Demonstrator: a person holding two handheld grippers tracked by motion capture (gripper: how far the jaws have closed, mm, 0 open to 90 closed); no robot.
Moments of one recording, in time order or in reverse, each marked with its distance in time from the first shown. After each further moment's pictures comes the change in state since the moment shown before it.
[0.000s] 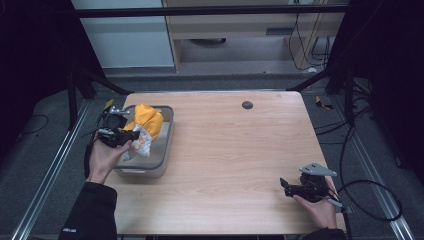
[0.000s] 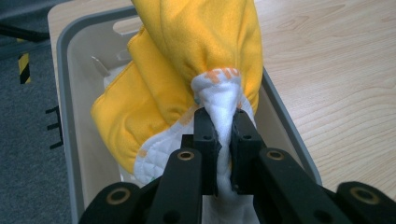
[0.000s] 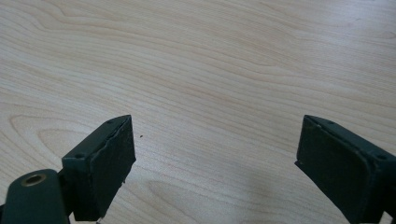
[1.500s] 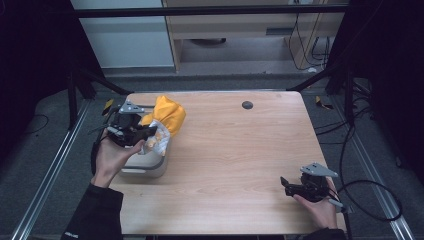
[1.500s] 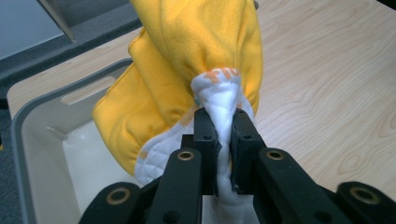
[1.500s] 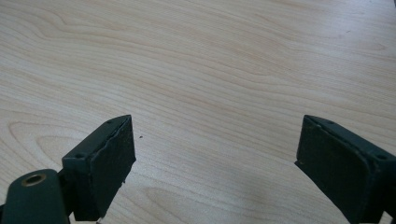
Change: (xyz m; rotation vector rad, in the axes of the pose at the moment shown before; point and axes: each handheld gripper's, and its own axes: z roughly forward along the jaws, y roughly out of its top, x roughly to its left) left arm -0.061 0.026 -0.038 -0.114 -0.130 0.183; right arm 0.000 0.001 -0.002 -0.036 -0.012 -0.007
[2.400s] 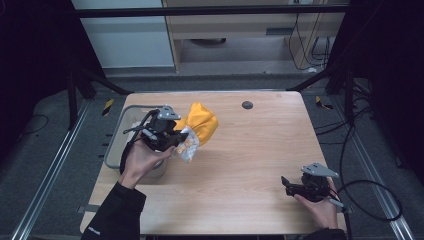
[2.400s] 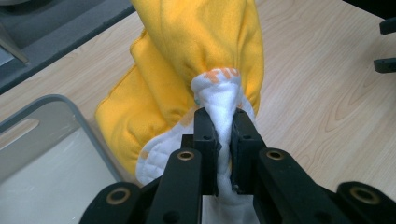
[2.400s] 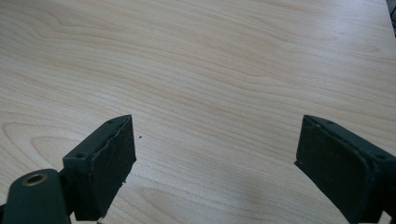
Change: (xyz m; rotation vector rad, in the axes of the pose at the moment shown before) left arm -0.062 0.024 0.031 0.031 -0.120 0.135; right arm -0.001 0.000 -0.001 -0.003 -0.011 -0.005
